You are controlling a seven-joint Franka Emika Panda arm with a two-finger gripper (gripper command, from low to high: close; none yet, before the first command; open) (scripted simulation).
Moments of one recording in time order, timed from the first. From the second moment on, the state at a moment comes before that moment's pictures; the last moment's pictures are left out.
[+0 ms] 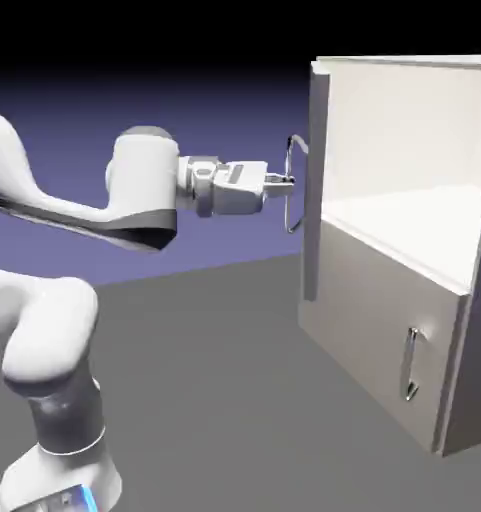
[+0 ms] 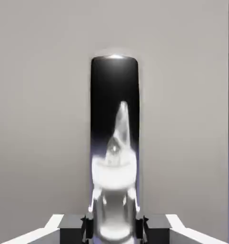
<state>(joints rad) -0.41 -1.13 0.22 -2.79 -1.89 2.95 2.89</state>
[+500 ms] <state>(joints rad) -0.20 -1.39 0.35 -2.96 -1.24 2.64 2.38</state>
